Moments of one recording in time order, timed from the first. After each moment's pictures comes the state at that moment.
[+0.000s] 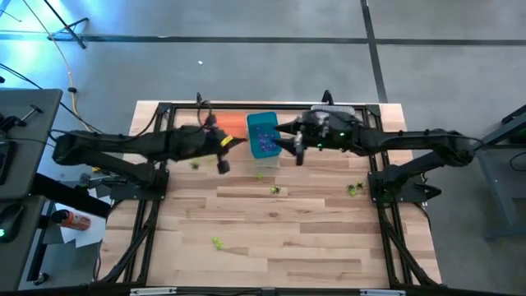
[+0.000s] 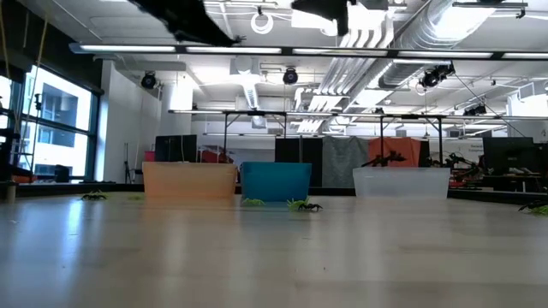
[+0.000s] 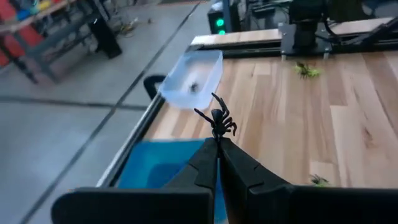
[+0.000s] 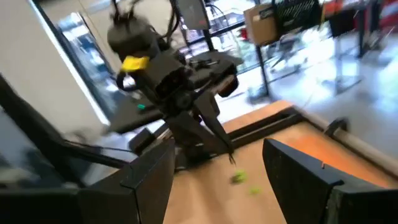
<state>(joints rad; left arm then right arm) 0.05 1.09 0.85 -0.15 -0.35 0.13 -0.12 1.28 1.01 0.21 0.01 0.30</state>
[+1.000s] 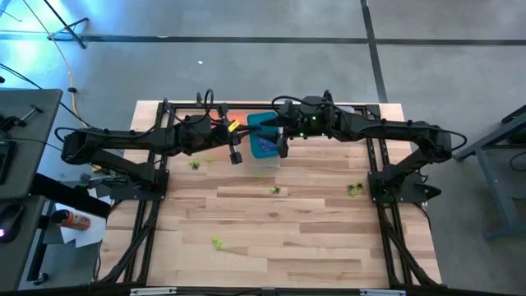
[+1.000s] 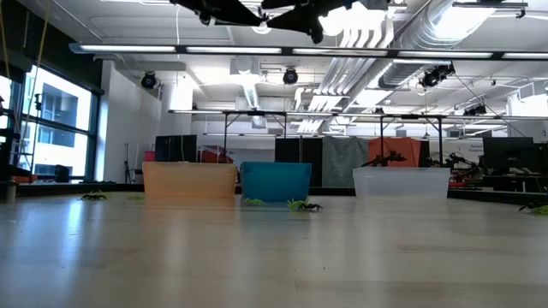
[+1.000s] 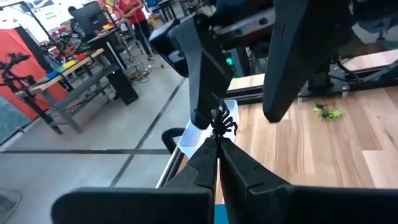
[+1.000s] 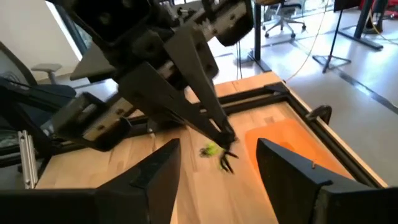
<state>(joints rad) 0.11 1.22 0.96 0.06 -0.30 0.32 -0.20 1.50 1.31 -0.08 -0.11 0.13</state>
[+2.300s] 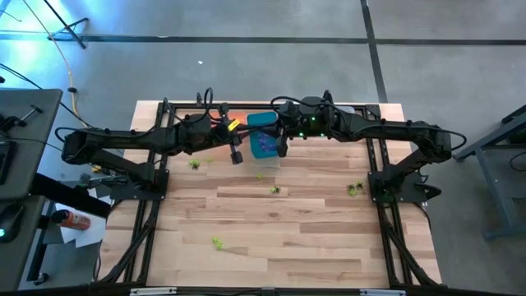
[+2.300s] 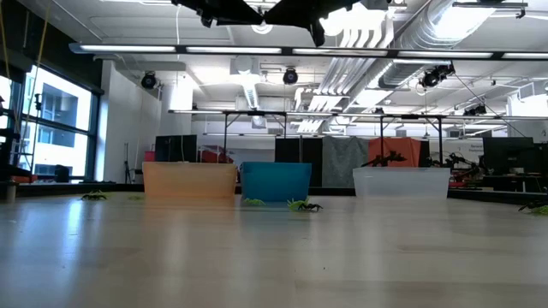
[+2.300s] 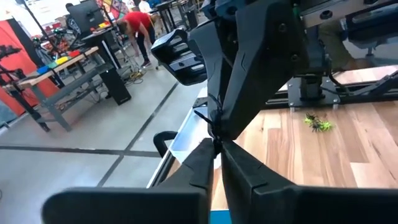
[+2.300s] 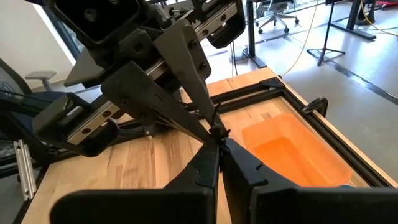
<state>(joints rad) 0.11 1.22 0.96 0.08 -0.27 0.27 -0.20 1.50 1.31 -0.09 -0.08 0.18</state>
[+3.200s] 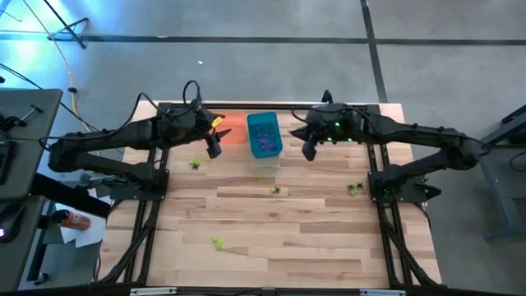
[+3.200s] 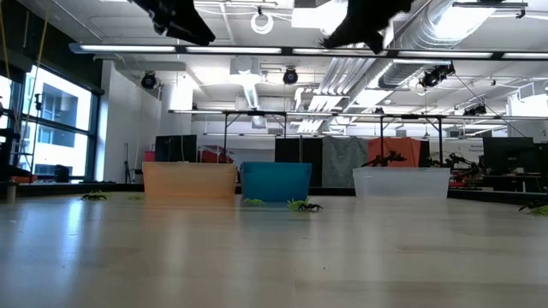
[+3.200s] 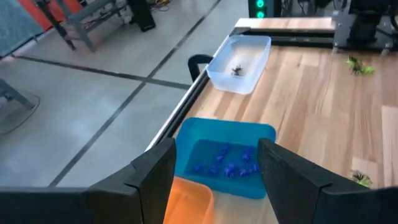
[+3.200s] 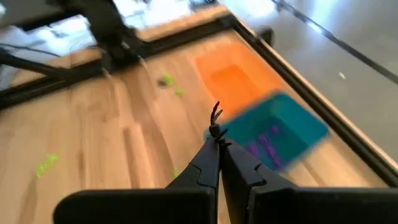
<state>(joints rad) 0.18 1.01 0.98 -0.42 -0.38 0.09 -0.22 1.22 1.13 -0.44 0.05 0.20</state>
